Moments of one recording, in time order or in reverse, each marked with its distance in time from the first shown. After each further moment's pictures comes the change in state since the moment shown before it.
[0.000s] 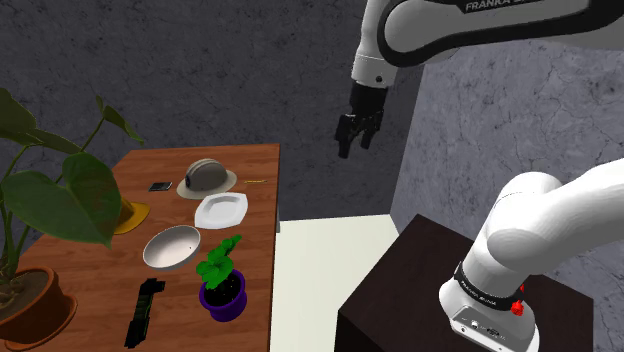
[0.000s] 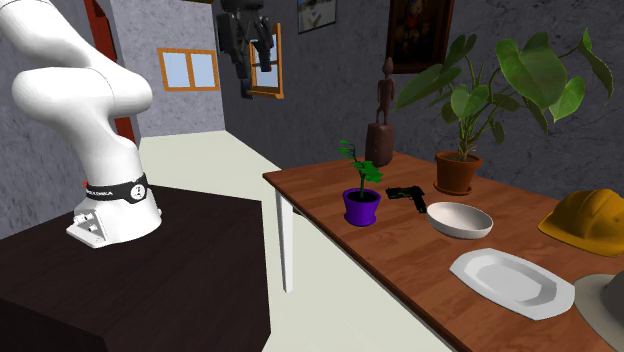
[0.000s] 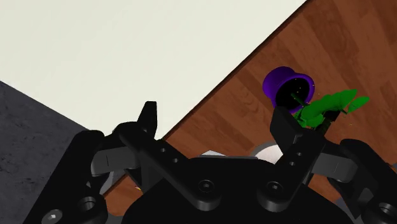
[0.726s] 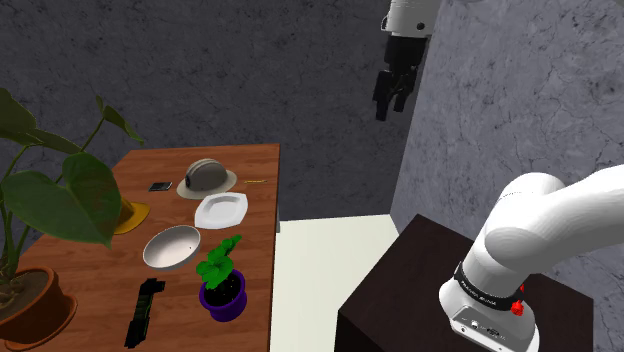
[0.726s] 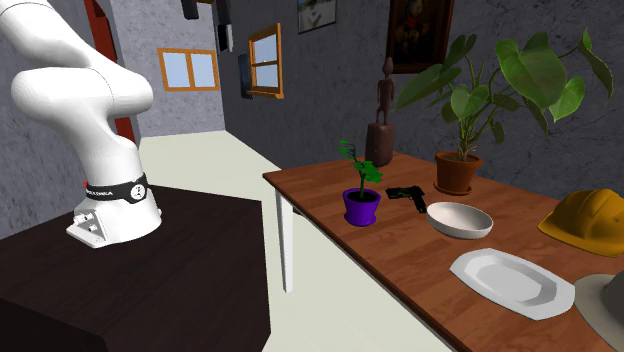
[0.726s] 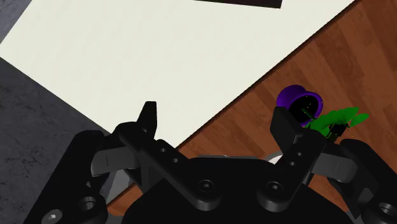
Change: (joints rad) arm -0.041 -0.053 -0.106 0.199 -0.129 -0.316 -0.121
